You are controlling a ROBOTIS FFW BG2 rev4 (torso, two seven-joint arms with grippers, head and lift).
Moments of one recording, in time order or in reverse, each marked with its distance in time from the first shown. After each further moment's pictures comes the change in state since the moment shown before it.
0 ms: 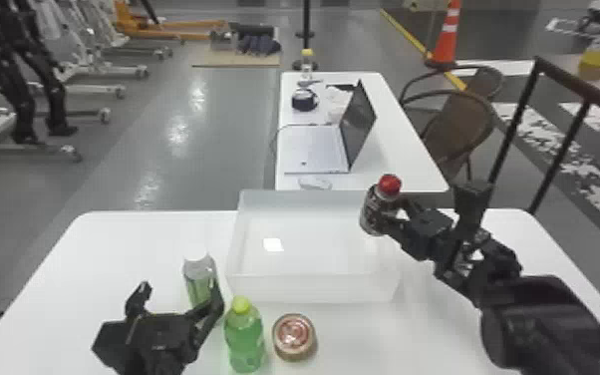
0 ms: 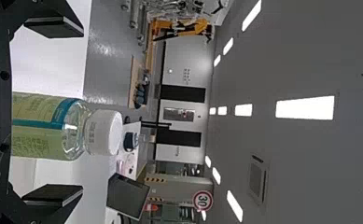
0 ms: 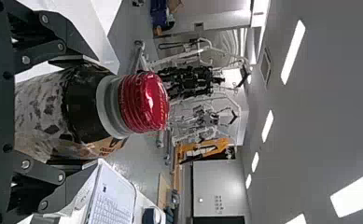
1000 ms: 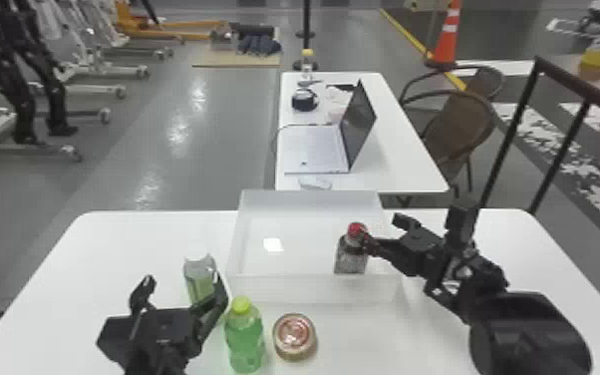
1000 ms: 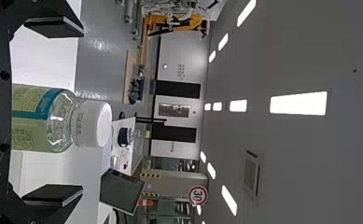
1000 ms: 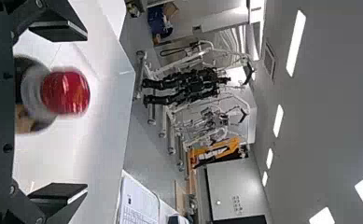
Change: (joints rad) left arm -0.019 0.005 -0.012 0.016 0.000 -0.021 -0.002; right arm -0.026 0.019 0.064 0.136 -0.091 -0.030 0.012
